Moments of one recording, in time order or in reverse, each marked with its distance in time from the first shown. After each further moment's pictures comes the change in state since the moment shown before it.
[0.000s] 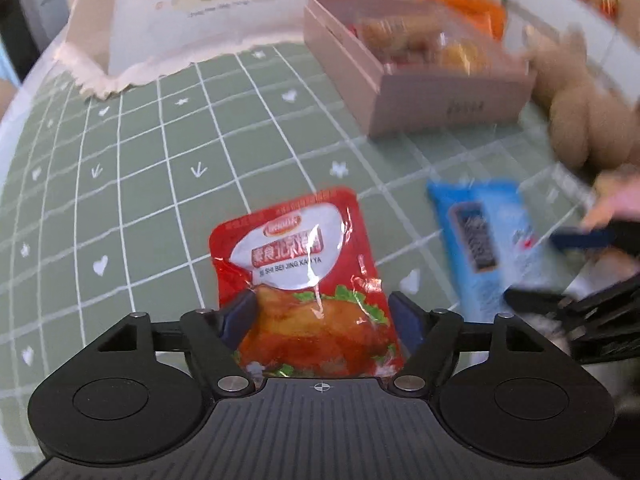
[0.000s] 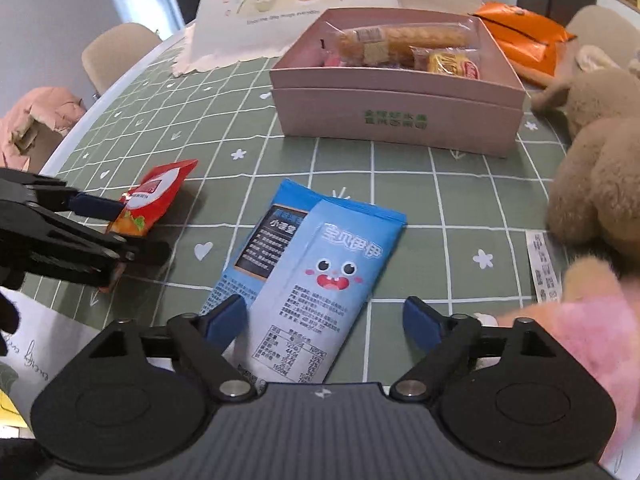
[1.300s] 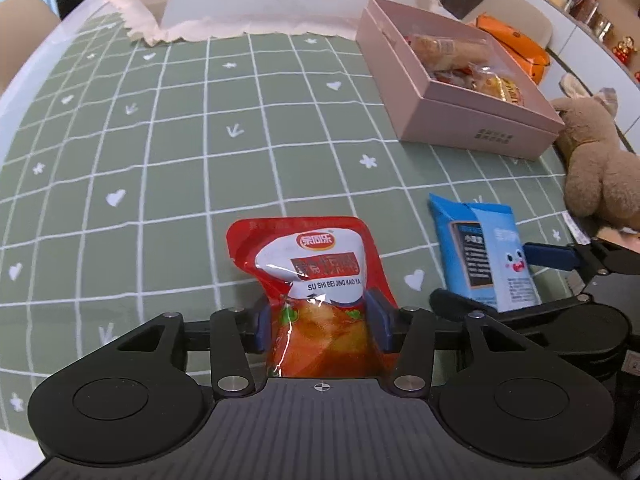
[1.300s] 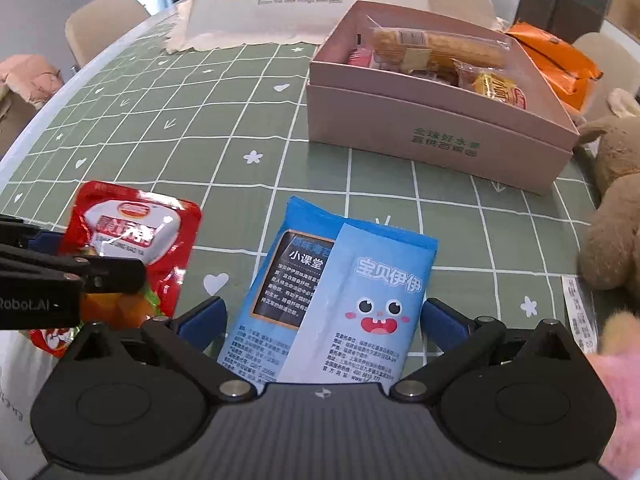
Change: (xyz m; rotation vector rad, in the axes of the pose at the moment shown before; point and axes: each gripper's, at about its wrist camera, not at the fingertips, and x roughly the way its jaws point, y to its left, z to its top) left arm -0.002 0.007 -0.014 -0.177 0.019 0.014; right arm 0.036 0.047 0.021 -0.094 0.030 -0.106
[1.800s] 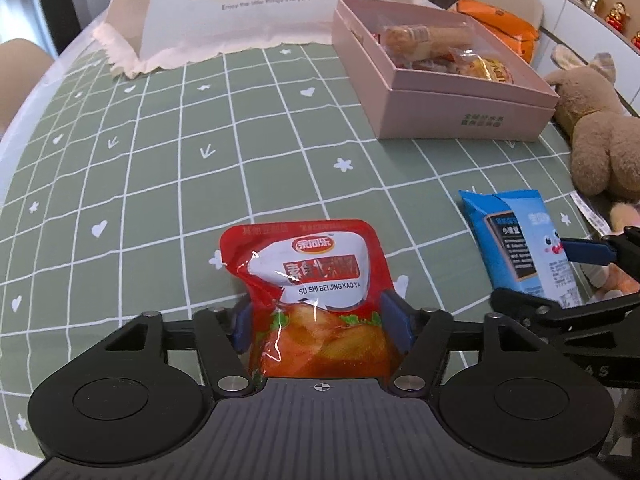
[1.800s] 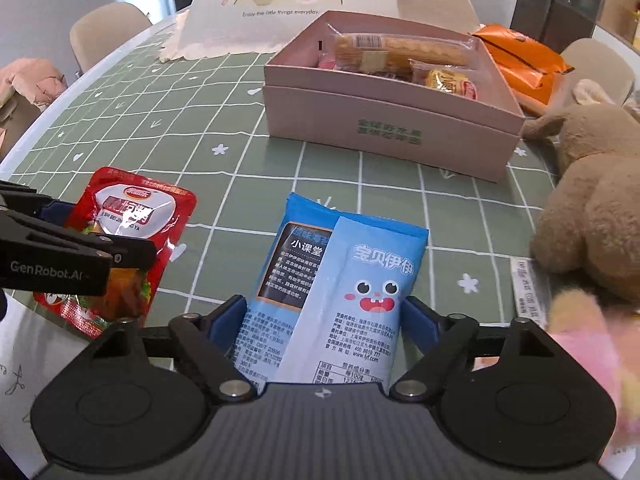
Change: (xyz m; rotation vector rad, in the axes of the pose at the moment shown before) left arm 0.009 -0.030 -0.003 0.091 -0.042 0.081; right arm -0.027 -0.036 -0.022 -0.017 -0.048 -0.021
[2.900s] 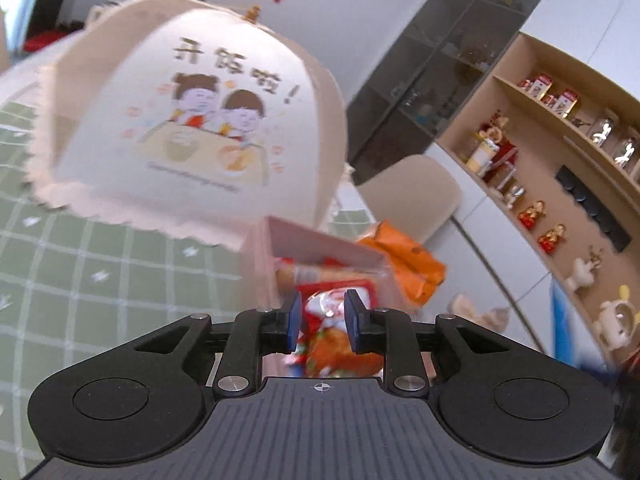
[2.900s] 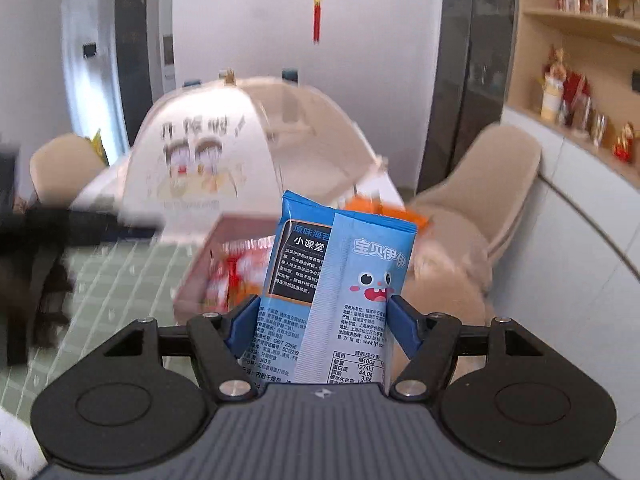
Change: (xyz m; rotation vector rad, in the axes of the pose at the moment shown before) left arm -0.024 0.027 0.128 -0.282 -0.376 -0.403; right arm -0.146 -0.089 0.095 0.116 -0.366 -0.135
